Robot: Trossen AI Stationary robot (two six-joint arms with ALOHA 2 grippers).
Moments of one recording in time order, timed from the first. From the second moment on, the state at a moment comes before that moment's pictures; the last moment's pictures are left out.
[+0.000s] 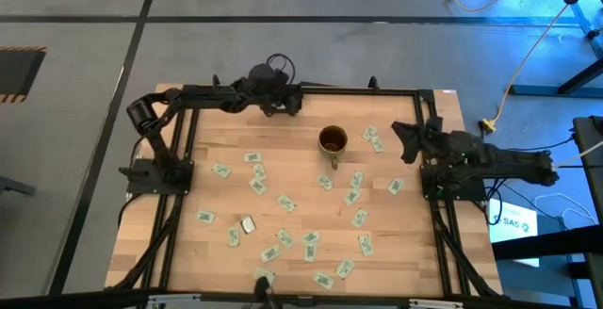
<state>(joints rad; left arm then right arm) 0.61 1.71 1.01 0.31 0.23 -0.35 -0.02 0.24 0.35 -0.31 0.61 0.51</state>
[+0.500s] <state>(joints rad) 0.43 1.56 1.02 0.47 0.33 -0.36 -0.32 1.01 0.82 -0.81 0.31 0.77</state>
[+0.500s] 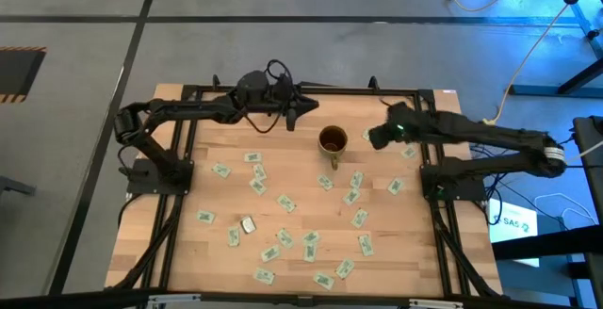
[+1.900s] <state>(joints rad) 0.29 1.53 1.01 0.16 0.31 -0.34 -0.75 1.69 0.84 -0.58 0.04 0.38</state>
